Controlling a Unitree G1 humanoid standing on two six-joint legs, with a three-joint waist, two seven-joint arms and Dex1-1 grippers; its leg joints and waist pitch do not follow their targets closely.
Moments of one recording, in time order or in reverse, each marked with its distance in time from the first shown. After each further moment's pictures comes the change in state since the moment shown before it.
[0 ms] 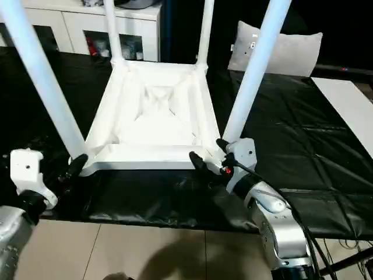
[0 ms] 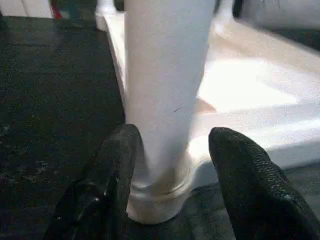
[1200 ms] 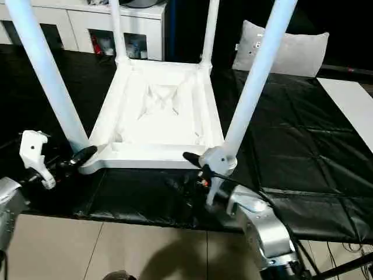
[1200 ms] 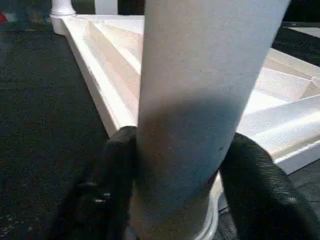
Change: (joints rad) left arm -0.242 0.055 -0.034 0.394 -0.029 -0.168 -0.266; right arm -0.036 0.021 0.134 0.024 0.027 0.049 0.176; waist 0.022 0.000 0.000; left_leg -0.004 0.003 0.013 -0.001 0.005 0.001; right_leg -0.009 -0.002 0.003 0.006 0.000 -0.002
